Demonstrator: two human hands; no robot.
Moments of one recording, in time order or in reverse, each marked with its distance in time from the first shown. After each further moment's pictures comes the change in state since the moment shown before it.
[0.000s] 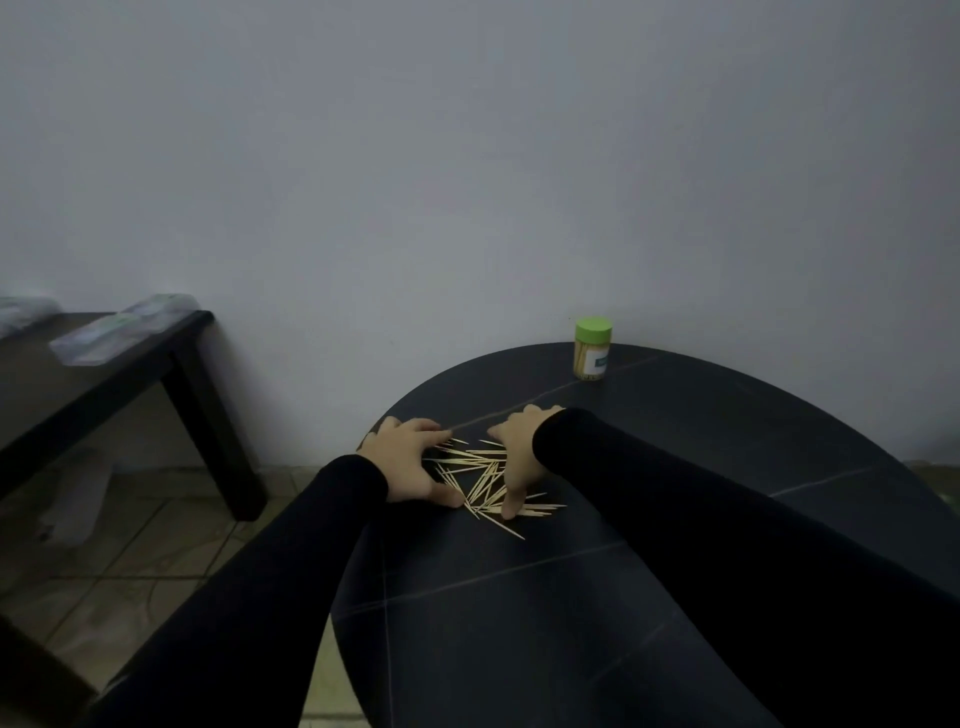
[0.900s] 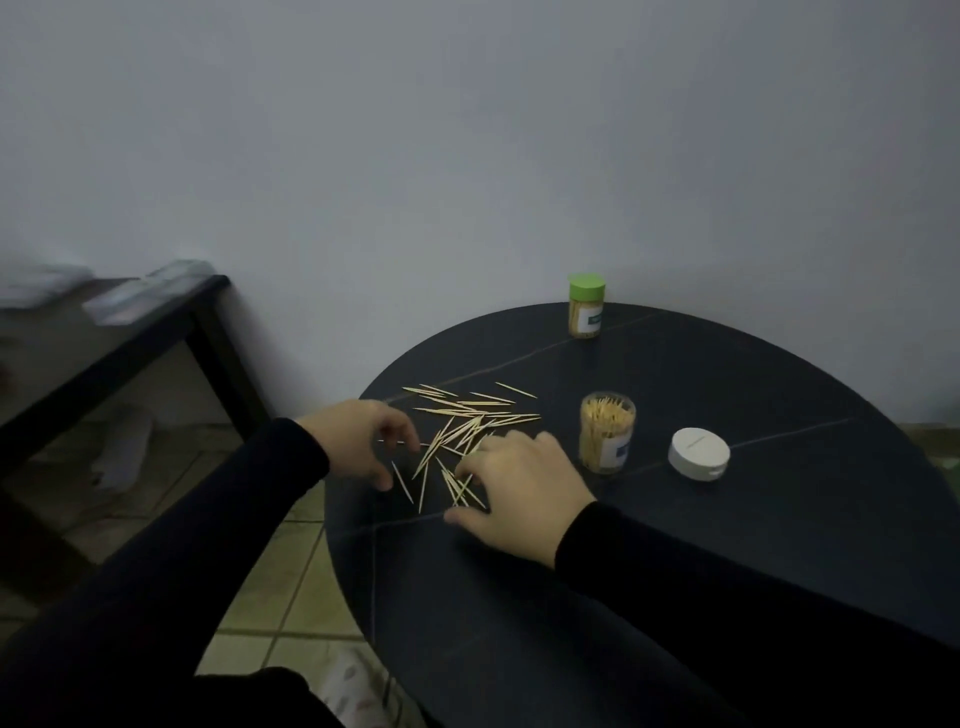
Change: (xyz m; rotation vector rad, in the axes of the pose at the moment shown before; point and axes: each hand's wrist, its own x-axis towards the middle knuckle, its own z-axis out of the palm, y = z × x) left_hand -0.074 0.019 -0.024 0.041 -0.113 0.004; right_hand -0.109 -0.025 0.074 0.154 0.528 -0.255
